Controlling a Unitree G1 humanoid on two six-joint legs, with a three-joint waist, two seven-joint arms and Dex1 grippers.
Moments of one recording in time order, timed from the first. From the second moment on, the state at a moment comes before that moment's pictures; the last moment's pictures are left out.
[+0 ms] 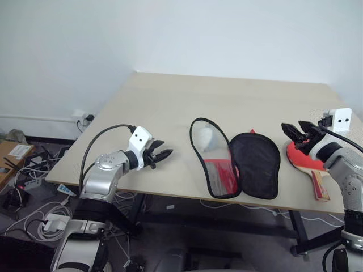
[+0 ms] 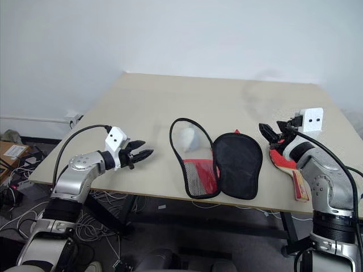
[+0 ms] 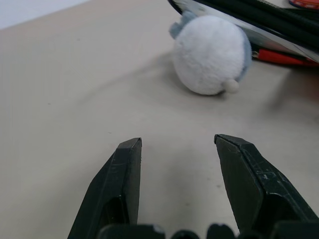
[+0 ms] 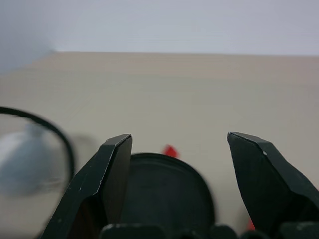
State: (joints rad) left arm -0.42 0.49 -0.05 0.24 -0.19 0.29 -0.83; right arm -0.32 -0.56 -0.35 -0.06 0.50 0.66 0.35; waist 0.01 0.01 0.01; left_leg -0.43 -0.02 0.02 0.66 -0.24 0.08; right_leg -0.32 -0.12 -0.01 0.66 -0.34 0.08
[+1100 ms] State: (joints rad) left arm -0.51 0.41 -0.19 0.27 -0.23 0.40 -1.03; right arm -0.18 -0.69 -0.44 0.05 0.45 1.02 0.29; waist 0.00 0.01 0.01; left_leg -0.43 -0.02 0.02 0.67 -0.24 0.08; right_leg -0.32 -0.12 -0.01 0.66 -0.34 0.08
